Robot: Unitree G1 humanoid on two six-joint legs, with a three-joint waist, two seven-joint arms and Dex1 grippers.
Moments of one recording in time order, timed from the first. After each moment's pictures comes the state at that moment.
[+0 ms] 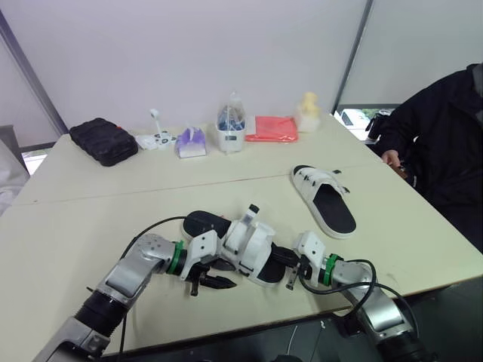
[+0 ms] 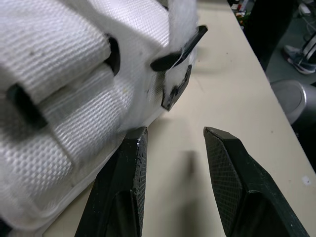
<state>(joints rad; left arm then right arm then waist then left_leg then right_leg) -0.40 0.58 -0.35 0.04 -0.22 0.33 -1.23 -0.14 -0.43 0.18 0.04 0.10 0.01 0.80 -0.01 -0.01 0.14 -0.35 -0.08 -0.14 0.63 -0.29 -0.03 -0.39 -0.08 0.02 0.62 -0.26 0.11</state>
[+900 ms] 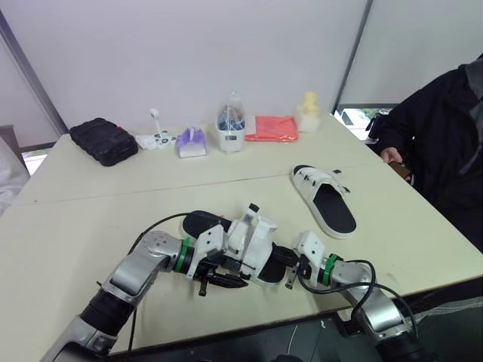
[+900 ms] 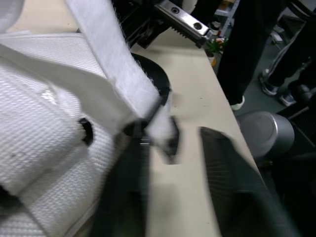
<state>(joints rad) -0.42 0.54 -0.34 -0.04 -0.27 0.45 -1.25 -0.15 -0.43 0.19 0.05 0.10 0.01 0.79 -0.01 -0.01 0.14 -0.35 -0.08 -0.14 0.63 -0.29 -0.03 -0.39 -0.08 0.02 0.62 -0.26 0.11</state>
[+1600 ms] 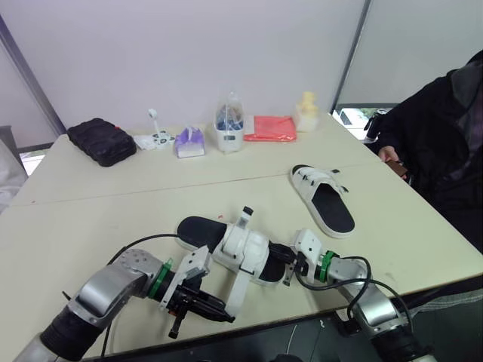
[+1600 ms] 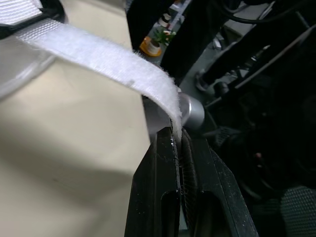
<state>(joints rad) -0.28 0.74 -0.32 -0.30 -0.50 0.74 -1.35 -0.20 -0.42 0.20 0.11 0.10 -0.03 0.80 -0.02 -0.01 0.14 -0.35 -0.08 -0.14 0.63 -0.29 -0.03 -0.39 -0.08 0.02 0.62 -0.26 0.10</state>
